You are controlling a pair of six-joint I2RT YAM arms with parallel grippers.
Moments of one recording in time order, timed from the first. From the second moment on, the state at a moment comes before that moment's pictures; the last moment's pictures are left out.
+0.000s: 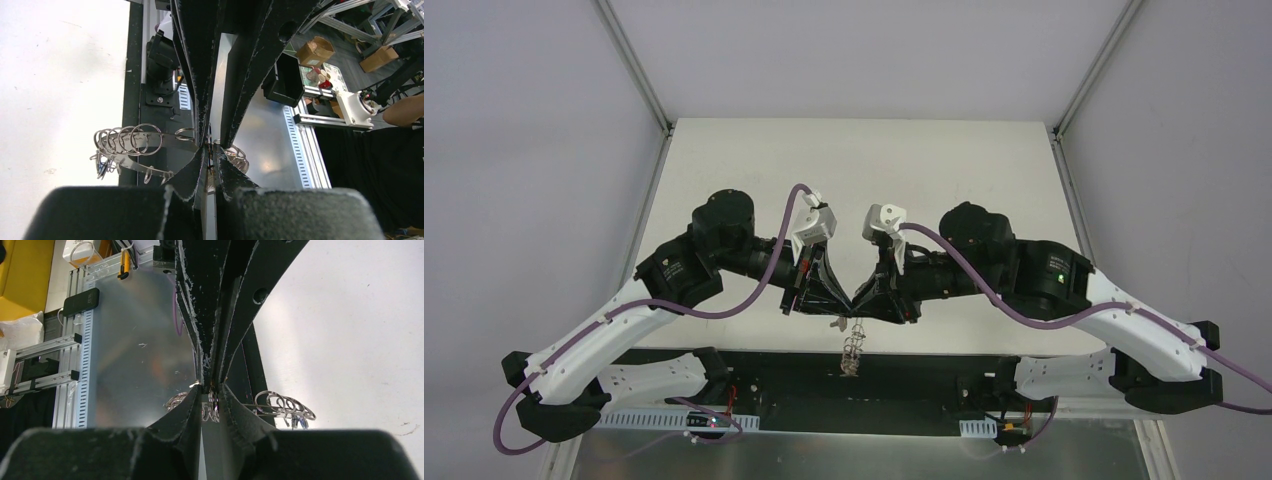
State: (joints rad) left arm -0.92 0.95 1.22 -0.47 0.84 -0.29; right arm 1.26 1.12 1.53 -0.80 -0.28 0.16
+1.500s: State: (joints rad) left arm -0.92 0.85 1.19 -0.26 0.81 -0.26; right arm 1.35 0.87 1.26 -0.49 -0.13 0.08
